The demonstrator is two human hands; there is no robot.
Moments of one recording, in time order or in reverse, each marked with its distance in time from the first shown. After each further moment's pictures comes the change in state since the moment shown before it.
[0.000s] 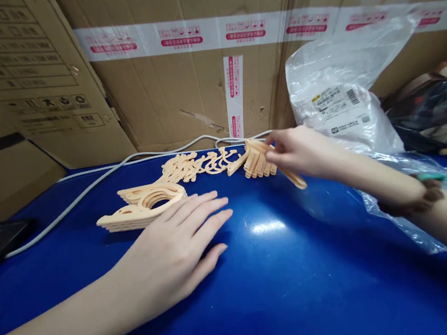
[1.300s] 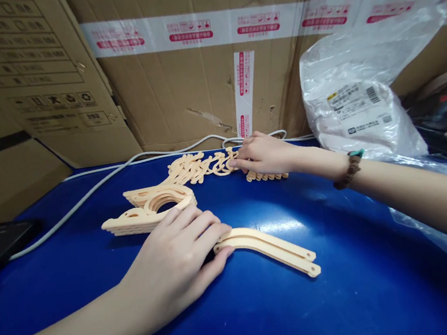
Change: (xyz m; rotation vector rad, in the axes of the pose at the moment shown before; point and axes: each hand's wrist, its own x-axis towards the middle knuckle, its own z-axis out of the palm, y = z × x) left_hand -0.009 -0.008 0.012 -0.053 -0.024 -0.128; right_hand 0.069 -0.037 0.032 0.063 -0.075 -0.709
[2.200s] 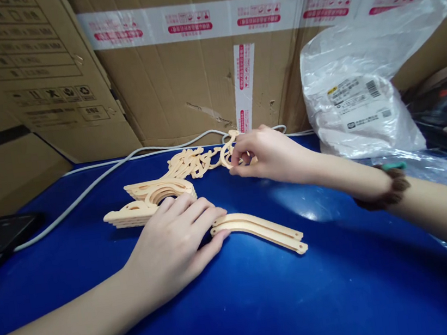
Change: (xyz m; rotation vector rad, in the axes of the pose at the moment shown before) left_hand 0.000 -0.004 0.002 0.086 0.037 -0.038; right_hand -0.020 -0.045 -0.014 0.139 0.224 0.067
